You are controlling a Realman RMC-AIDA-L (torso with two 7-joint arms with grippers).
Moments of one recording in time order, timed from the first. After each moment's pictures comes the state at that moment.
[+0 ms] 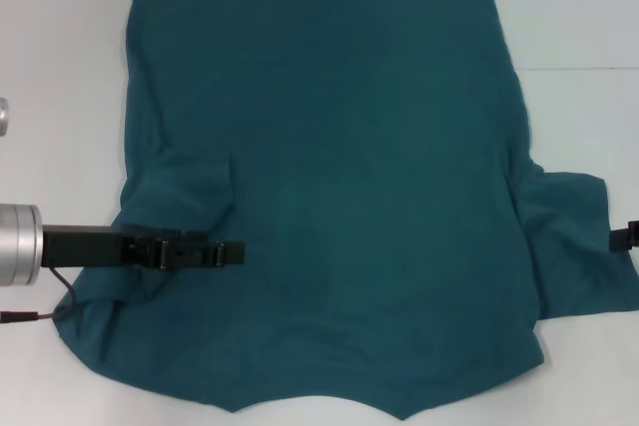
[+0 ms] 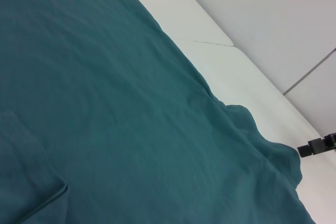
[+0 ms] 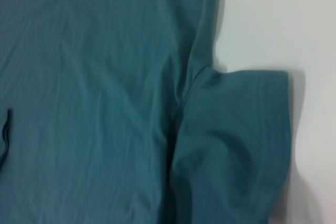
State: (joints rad) left arm -0.55 -2.11 0.61 0.85 2.27 1.59 -2.01; right arm 0.58 1.85 -0.58 -0.67 -2.47 -1.47 2.48
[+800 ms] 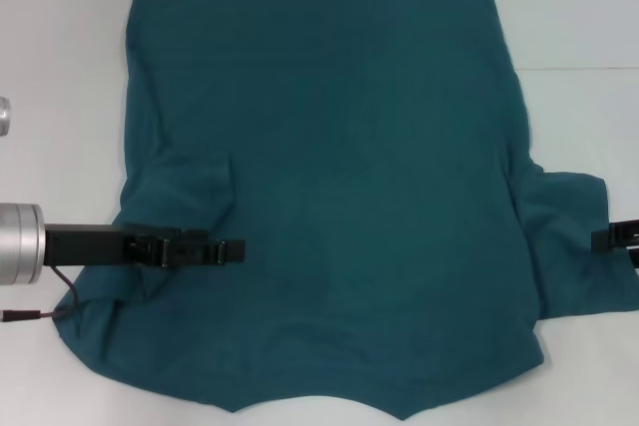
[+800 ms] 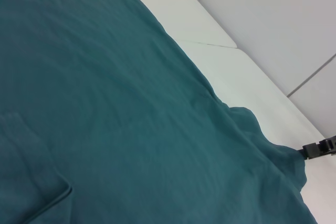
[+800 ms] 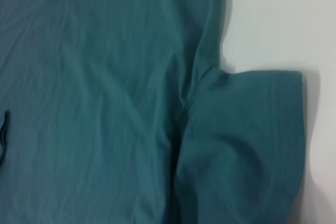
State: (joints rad) left arm -0.55 -2.11 0.61 0.85 2.27 1.57 -2.01; right arm 0.59 1.88 -0.58 -0.65 -2.47 -1.42 2.46
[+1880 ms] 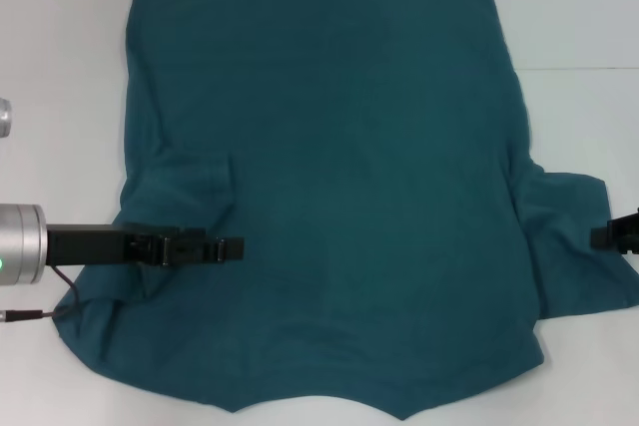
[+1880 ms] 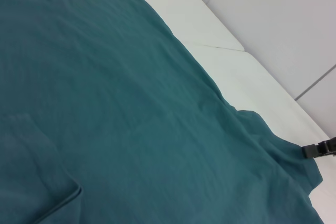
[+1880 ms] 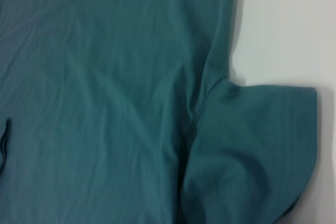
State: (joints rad) left arm -0.55 -2.12 0.61 0.85 2.27 1.55 -2.01; right arm 0.60 1.90 -0.58 -0.65 -2.46 -1.37 2.44
